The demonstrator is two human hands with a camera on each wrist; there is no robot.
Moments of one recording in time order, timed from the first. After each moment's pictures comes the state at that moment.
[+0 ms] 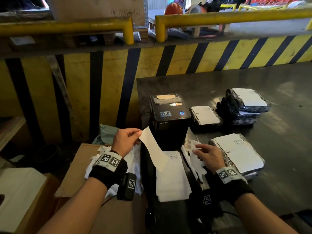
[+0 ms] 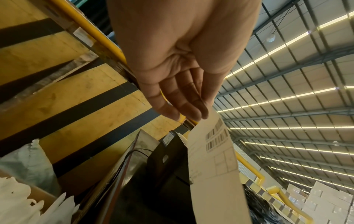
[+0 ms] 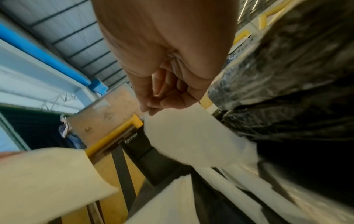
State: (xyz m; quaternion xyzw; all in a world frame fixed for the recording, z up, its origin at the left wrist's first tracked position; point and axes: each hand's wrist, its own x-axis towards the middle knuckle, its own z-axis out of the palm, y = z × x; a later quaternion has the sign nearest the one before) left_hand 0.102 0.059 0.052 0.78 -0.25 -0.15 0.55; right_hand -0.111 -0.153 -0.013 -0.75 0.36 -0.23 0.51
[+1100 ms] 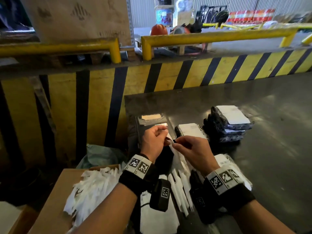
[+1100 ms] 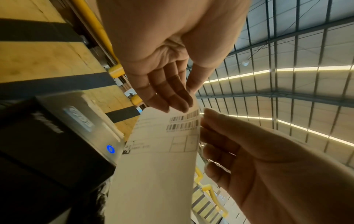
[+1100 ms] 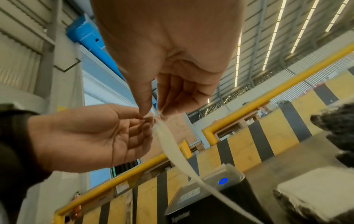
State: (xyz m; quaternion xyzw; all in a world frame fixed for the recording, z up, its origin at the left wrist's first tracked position) left_hand 0.035 -0.082 0.119 0.67 -0.26 -0.21 0.66; right_hand -0.091 -0.165 0.112 -0.85 0.22 -0.29 0.39
